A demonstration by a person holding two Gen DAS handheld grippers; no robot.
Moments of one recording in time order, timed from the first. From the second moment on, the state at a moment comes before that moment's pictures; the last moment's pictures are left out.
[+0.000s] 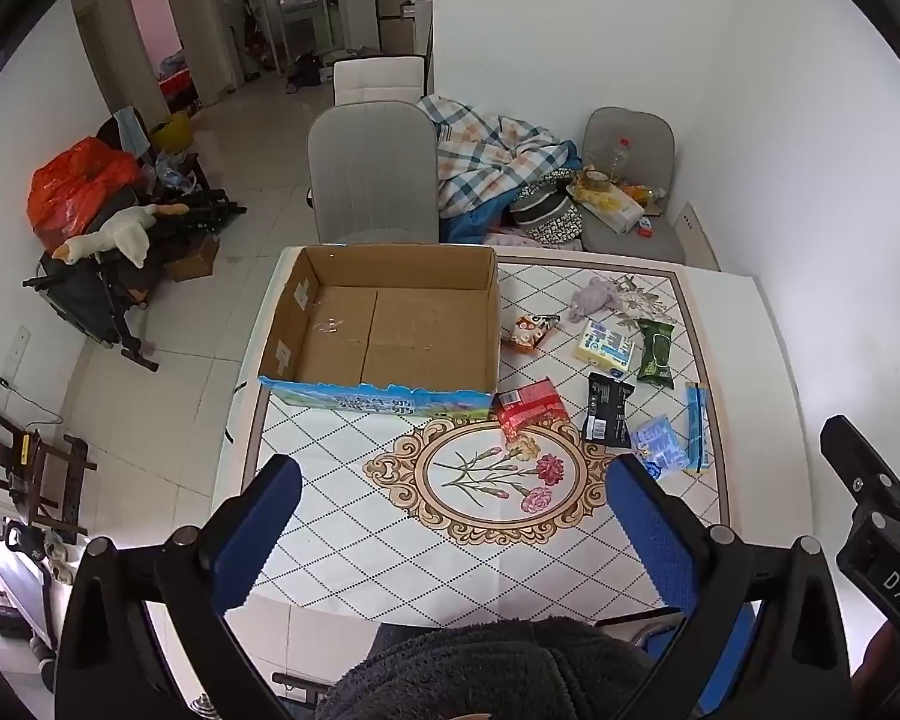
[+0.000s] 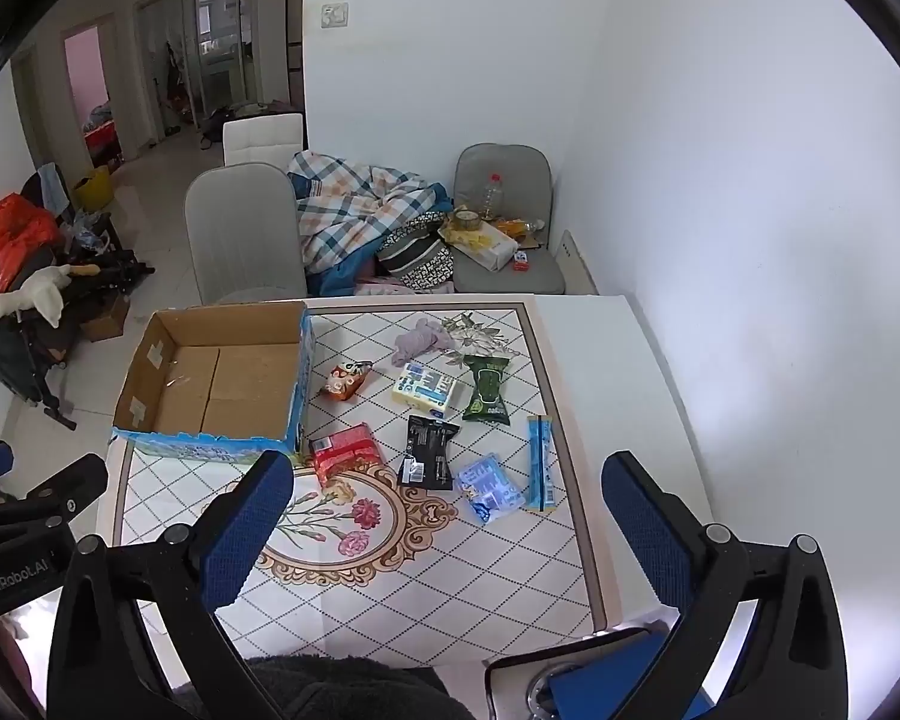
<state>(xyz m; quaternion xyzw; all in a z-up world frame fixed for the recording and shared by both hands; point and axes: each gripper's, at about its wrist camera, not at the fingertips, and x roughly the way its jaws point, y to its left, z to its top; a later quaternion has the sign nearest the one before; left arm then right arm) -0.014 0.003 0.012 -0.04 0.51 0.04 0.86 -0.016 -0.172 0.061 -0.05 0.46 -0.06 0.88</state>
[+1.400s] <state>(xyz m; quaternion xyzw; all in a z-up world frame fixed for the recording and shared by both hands) -0.023 -0.004 0.025 -0.03 0.50 0.04 0.86 -0.035 -0.184 0.067 -0.04 0.44 -0.05 0.89</state>
